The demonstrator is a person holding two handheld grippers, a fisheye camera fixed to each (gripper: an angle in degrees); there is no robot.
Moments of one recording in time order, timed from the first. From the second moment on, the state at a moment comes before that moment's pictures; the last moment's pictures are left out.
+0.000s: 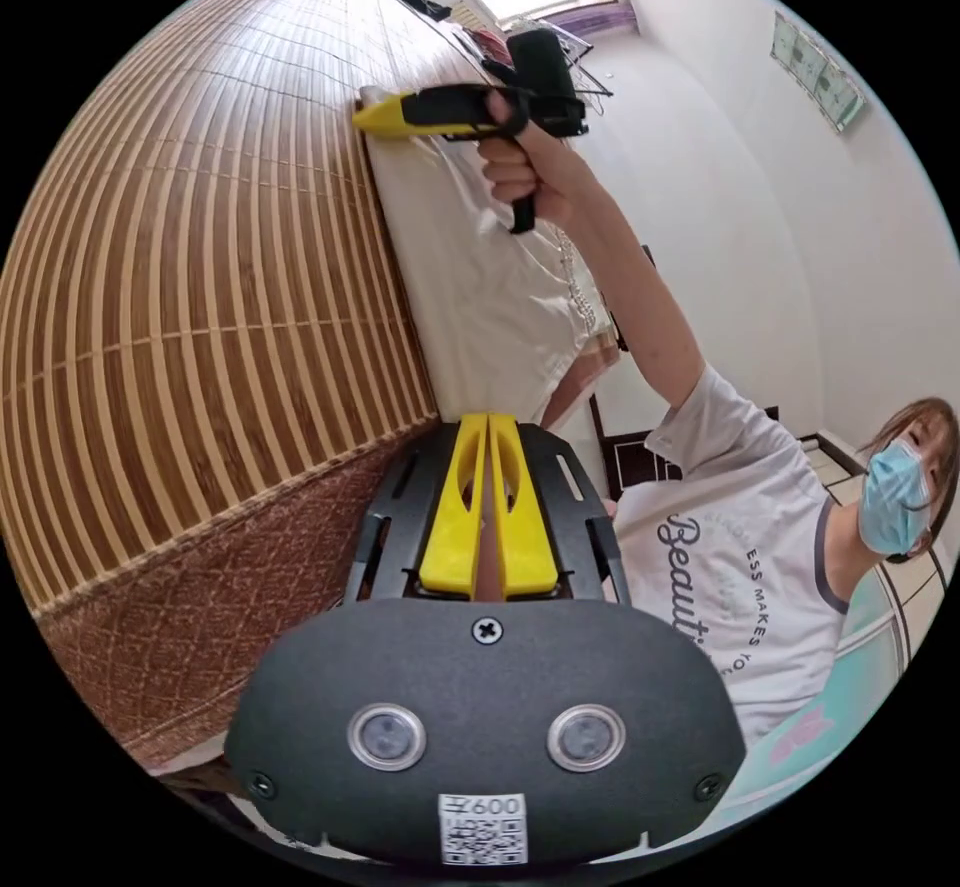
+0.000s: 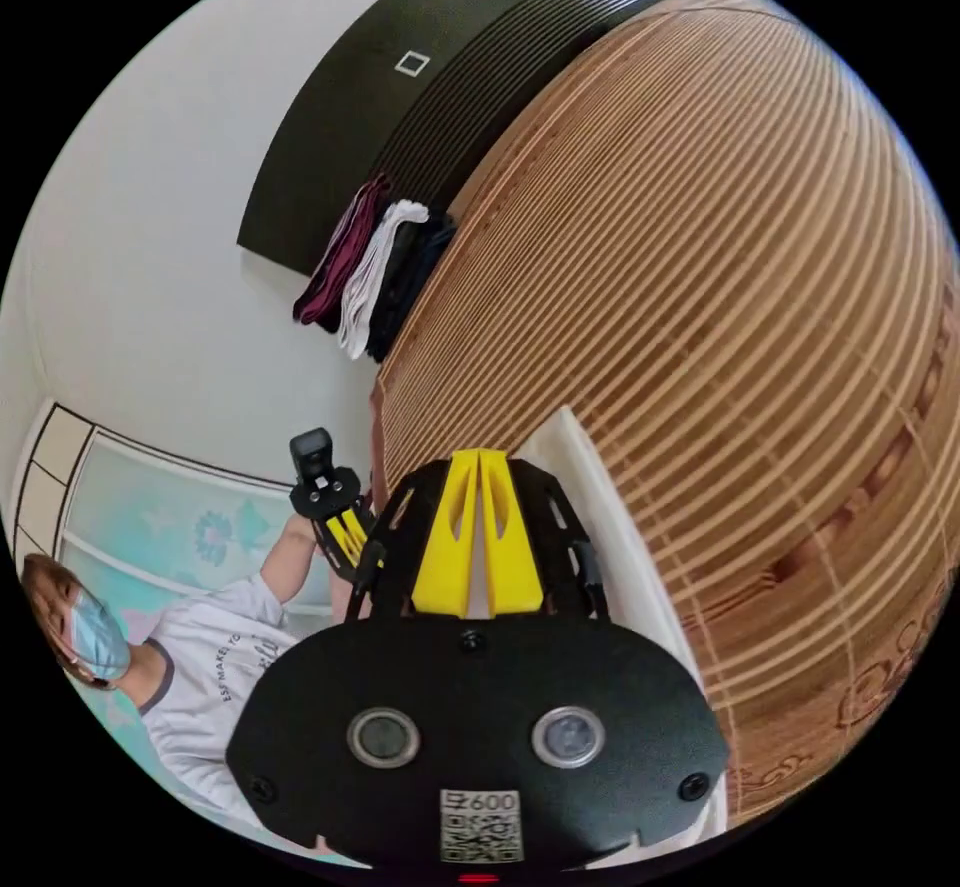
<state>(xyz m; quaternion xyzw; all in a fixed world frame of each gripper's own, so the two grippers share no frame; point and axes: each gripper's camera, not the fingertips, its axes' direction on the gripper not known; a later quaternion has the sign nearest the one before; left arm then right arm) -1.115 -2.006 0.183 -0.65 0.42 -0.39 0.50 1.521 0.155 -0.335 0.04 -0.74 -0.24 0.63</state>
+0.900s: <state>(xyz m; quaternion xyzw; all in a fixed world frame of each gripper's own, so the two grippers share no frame) -0.954 -1.958 0.445 -0.73 0.16 -0.07 0.66 1.674 0.111 -0.403 0.07 -0.64 -0.15 0.75</state>
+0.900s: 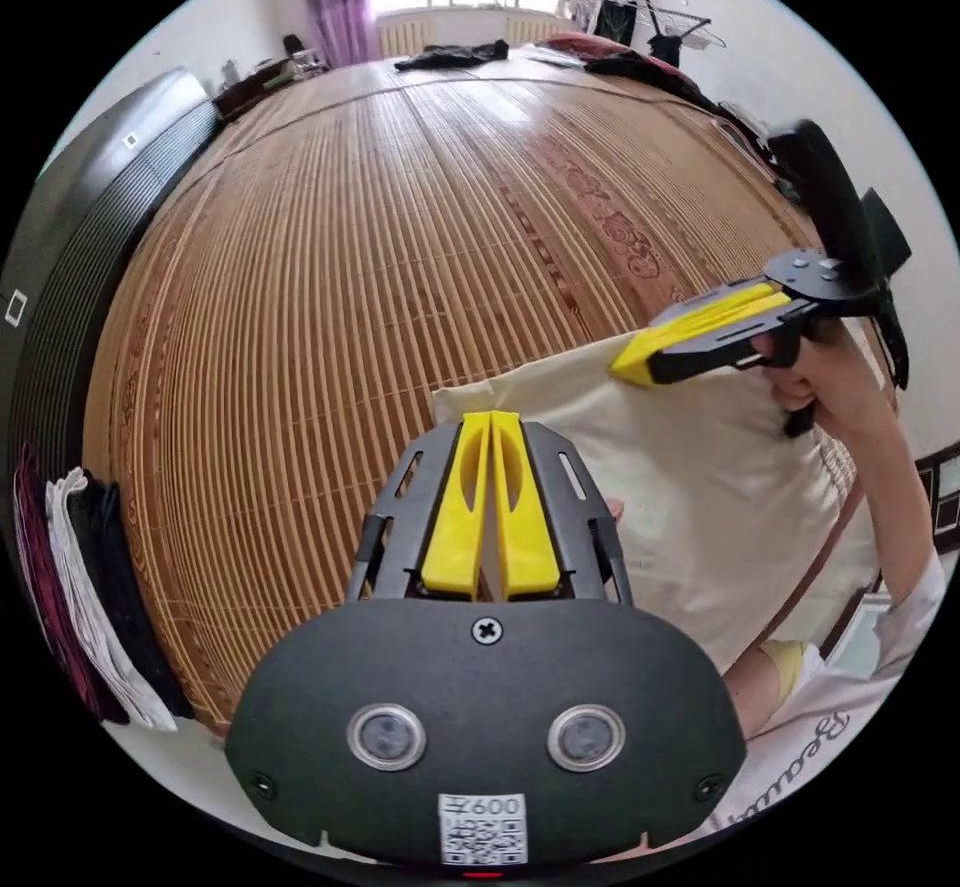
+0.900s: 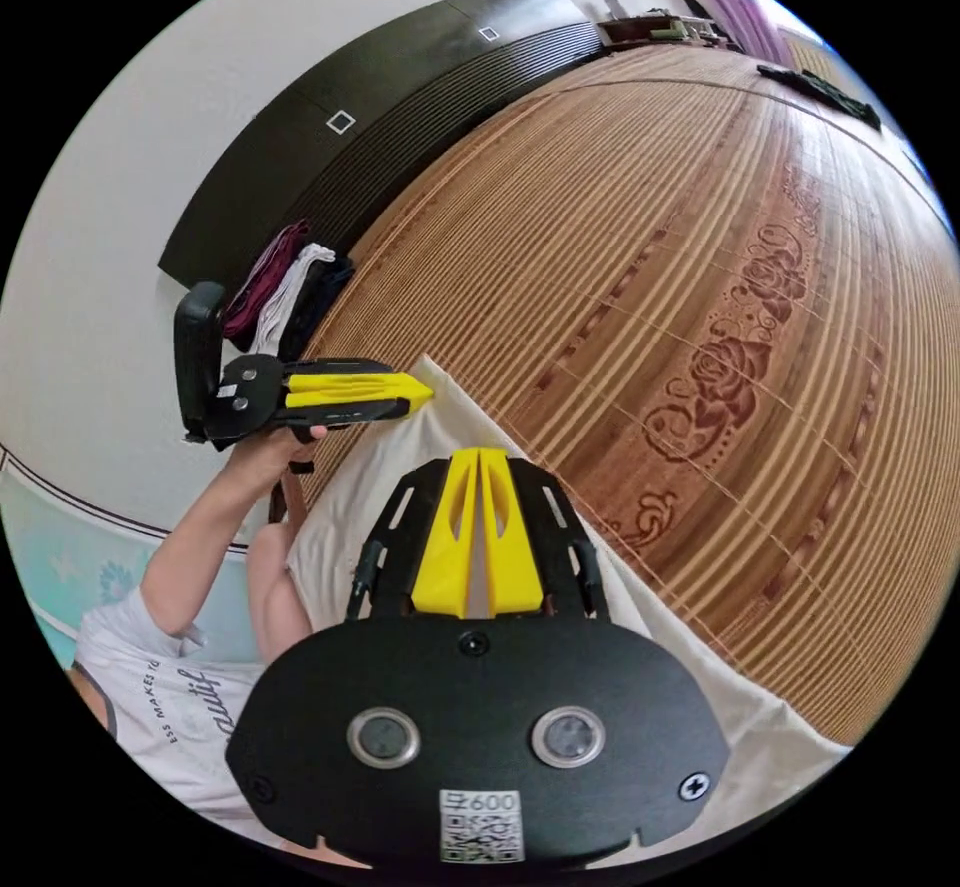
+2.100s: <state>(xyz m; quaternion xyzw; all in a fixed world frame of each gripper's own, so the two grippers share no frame) -0.967 -2.065 0.237 -0.68 0.36 -0.33 0.55 1.478 0.208 -0.726 0.00 -0.73 -0.30 0.61</state>
